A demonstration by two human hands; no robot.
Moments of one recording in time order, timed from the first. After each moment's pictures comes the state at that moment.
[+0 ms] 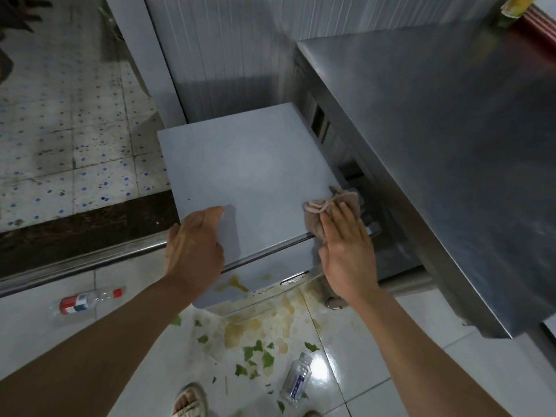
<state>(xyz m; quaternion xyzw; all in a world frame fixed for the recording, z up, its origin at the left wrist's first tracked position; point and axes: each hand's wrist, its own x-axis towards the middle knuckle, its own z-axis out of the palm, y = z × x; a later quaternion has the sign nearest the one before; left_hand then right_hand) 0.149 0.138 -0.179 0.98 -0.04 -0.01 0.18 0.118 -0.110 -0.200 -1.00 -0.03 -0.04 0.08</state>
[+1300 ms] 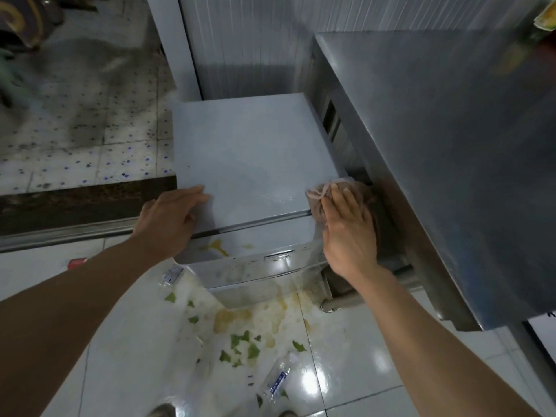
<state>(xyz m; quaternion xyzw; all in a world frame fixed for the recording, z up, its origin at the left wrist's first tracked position) 0.126 0.161 -0.181 0.98 -0.04 -0.03 0.20 0.123 -0.140 -0.196 -1.00 -0.08 0.01 0.05</state>
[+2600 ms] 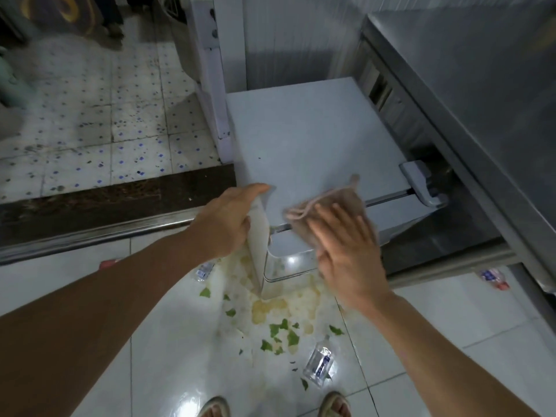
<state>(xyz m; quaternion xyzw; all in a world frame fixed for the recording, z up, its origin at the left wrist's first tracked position) 0.124 0.232 -0.185 0.93 -0.17 -0.11 0.30 0.062 -0.008 -0.217 -0.99 -0.15 -0.02 0.08</state>
